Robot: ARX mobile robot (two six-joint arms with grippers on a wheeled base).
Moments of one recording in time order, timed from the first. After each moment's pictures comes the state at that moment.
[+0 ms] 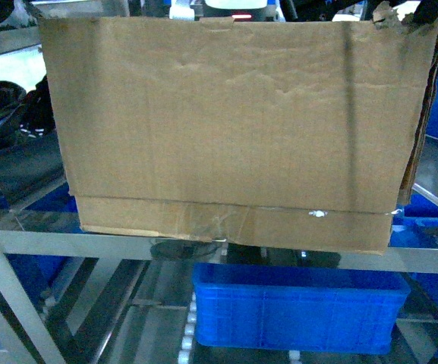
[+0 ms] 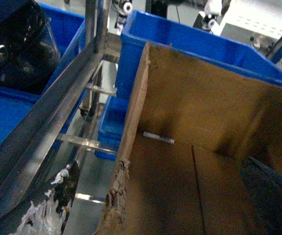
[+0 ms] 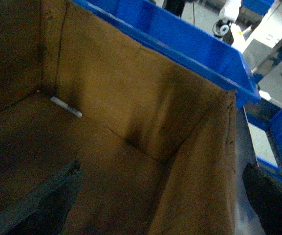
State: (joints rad) left arm -0.30 1.57 1.15 0.06 -0.26 -0.37; right arm 0.35 1.78 1.39 0.02 0.11 -0.26
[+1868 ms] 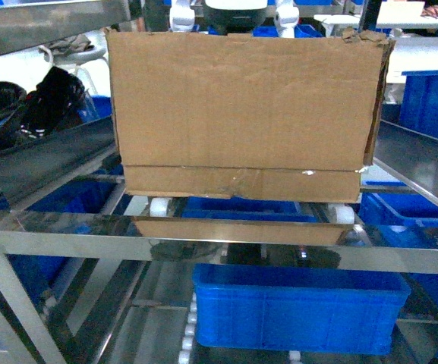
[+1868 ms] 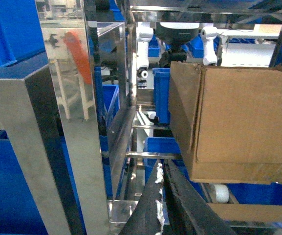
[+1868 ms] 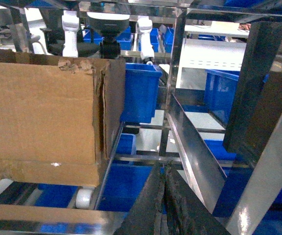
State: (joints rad) left arm -0.12 0.83 0.22 0.61 -0.12 -0.02; right arm 0.17 0.98 0.28 0.69 0.18 -0.01
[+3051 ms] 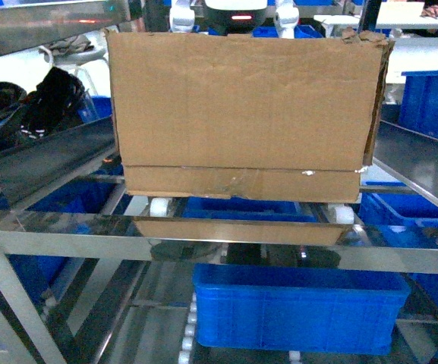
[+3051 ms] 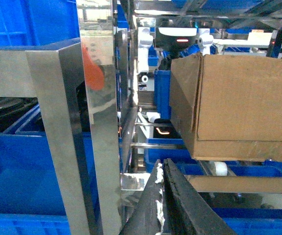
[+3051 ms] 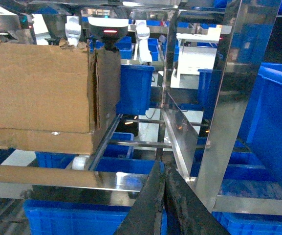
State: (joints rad) left arm 0.00 0.32 0.01 0.32 0.00 -0.01; right arm 0.00 0.41 0.01 0.42 0.00 -0.01
